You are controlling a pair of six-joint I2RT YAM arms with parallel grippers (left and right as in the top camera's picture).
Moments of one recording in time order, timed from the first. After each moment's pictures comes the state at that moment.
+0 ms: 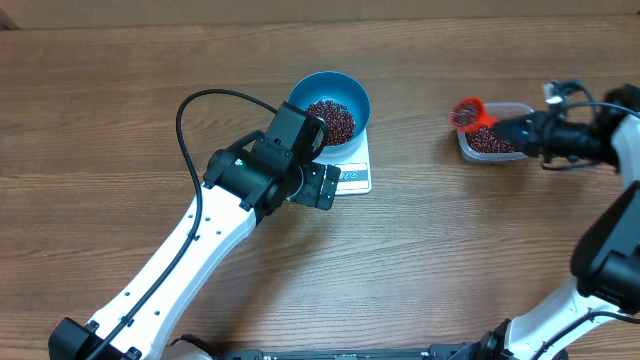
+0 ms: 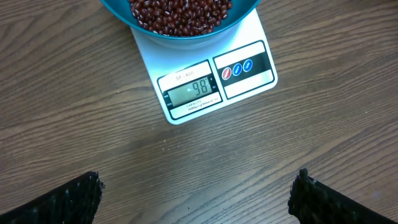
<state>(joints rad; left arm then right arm) -0.56 1.48 1.31 -0.95 -0.03 -0.25 -0.44 1.96 1.52 -1.16 -1.12 -0.29</state>
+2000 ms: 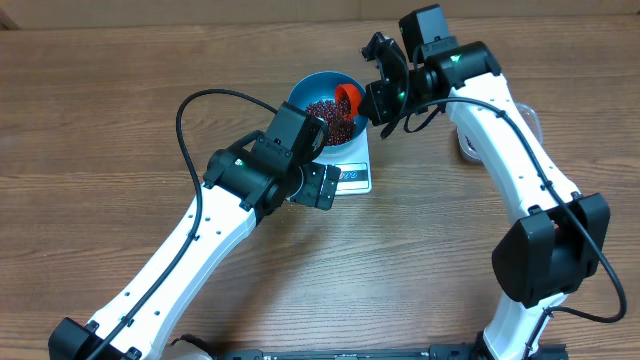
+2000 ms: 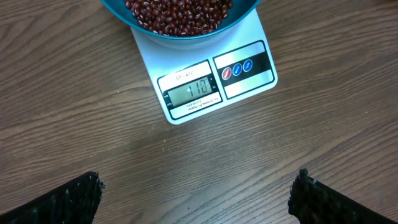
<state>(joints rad) -0.56 1.48 1.31 -0.95 -0.03 -0.25 0.32 1.96 1.84 -1.01 -0.40 -0.04</state>
